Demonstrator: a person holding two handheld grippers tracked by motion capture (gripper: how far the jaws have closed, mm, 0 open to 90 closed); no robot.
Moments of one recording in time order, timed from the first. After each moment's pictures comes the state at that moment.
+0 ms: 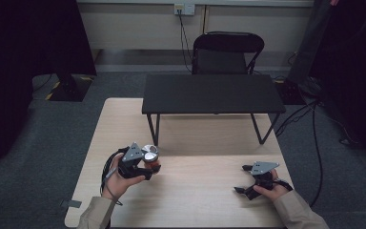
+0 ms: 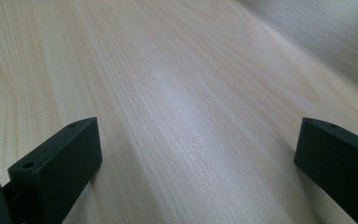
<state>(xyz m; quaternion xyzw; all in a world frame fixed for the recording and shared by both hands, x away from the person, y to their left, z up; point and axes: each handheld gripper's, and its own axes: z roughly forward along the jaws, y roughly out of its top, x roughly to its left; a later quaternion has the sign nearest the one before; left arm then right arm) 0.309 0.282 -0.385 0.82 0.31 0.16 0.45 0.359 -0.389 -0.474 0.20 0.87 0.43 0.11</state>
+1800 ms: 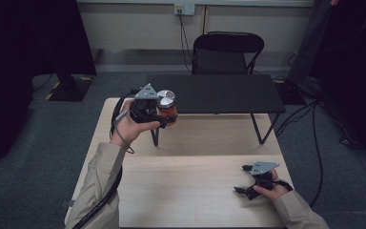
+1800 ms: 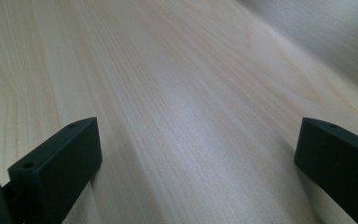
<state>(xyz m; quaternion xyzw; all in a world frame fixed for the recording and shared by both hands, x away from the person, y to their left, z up) 0.388 0.242 -0.239 0.82 0.27 0.18 0.48 0.359 -0.388 -0.474 0.20 0.87 0.43 0.11</state>
